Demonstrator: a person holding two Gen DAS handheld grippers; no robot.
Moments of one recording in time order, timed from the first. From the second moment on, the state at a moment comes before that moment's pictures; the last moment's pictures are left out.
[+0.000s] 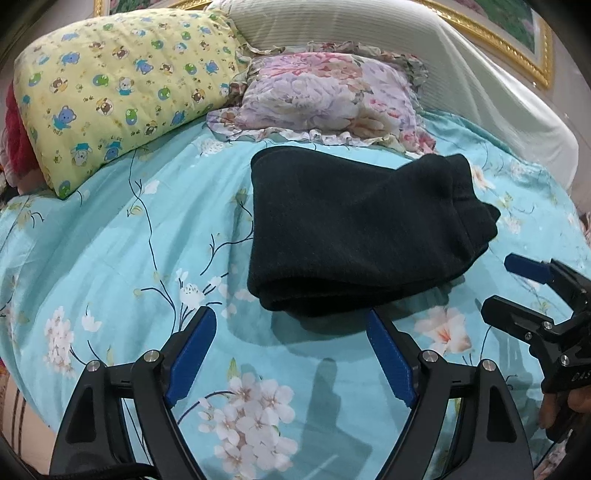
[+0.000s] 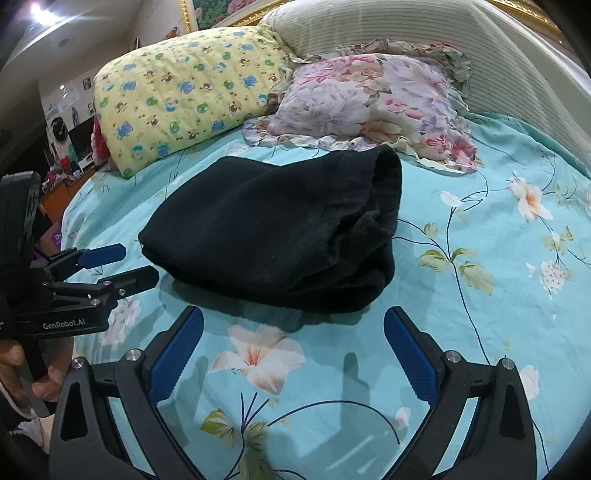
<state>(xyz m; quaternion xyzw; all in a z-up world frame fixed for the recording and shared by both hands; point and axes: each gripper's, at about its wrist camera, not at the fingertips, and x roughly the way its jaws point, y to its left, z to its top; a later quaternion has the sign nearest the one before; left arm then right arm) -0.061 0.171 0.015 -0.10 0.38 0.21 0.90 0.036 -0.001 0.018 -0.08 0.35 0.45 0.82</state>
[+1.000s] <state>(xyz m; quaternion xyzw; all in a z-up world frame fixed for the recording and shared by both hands) -0.046 0.164 -0.006 -0.07 0.39 0.22 0.89 0.034 0.010 0.003 -0.08 0.31 0.45 0.83</state>
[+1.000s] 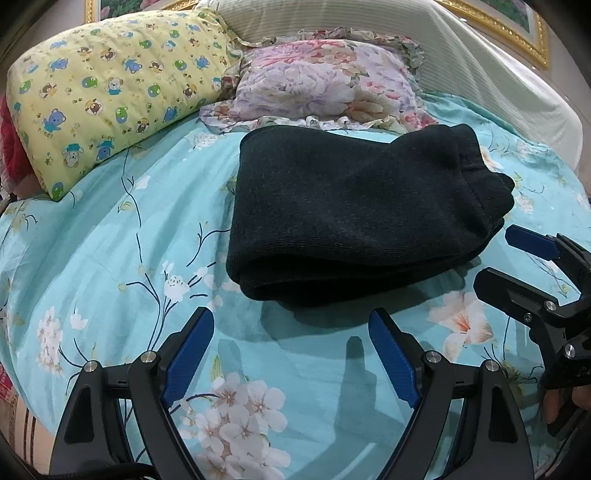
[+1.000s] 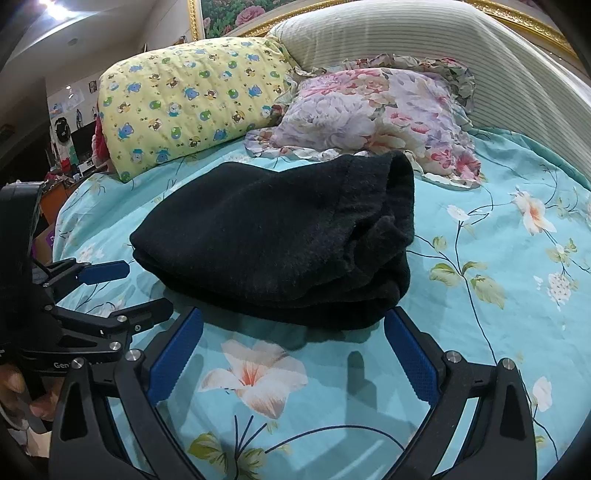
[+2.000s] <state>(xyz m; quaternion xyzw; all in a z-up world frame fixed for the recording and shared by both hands) -0.044 0.165 -0.003 -0.08 0.37 0.22 0.90 0.033 0.017 0.005 -0.08 0.30 0.45 0.83</state>
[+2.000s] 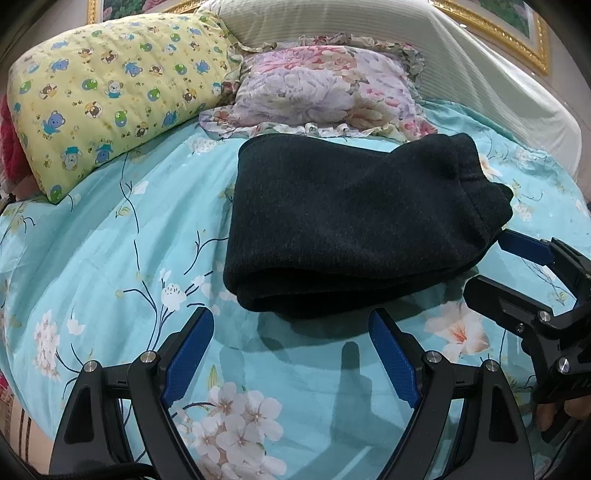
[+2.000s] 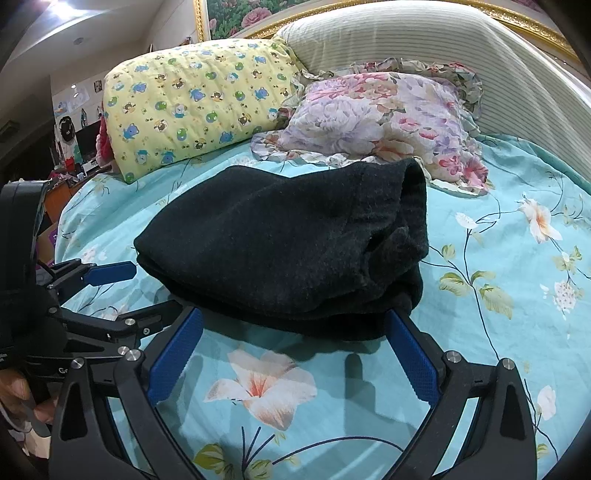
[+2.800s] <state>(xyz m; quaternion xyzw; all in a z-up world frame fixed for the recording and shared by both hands) -0.044 0.169 0.000 -0.08 0.37 0.22 0.90 0.033 0.017 0.007 -0.08 0.30 0.46 0.83</state>
